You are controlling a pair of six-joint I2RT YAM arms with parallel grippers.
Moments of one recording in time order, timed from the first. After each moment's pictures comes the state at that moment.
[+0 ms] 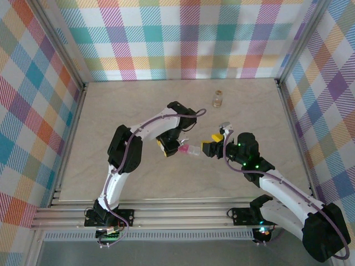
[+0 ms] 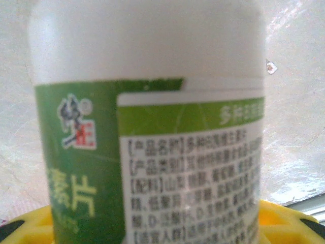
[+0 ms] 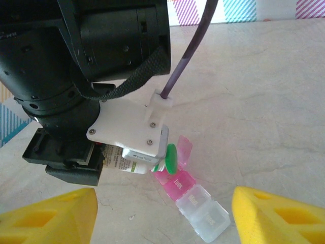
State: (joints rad) left arm -0.76 2.19 1.91 -1.58 -0.20 0.23; right arm 0.49 0.92 0.45 0.17 -0.34 0.26
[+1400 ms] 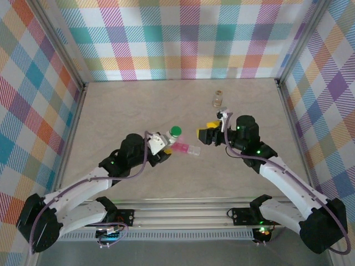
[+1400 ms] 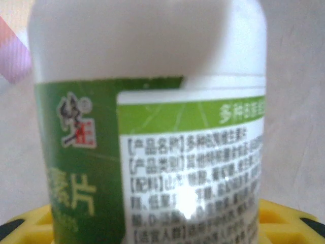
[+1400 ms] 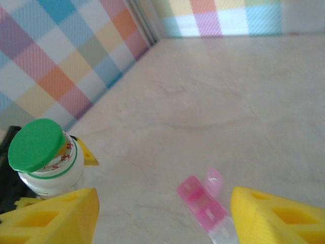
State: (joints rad) left arm -0.67 0.98 0.57 0.04 0.17 0.30; right arm 0.51 1.01 0.77 -0.05 -0.43 0.31
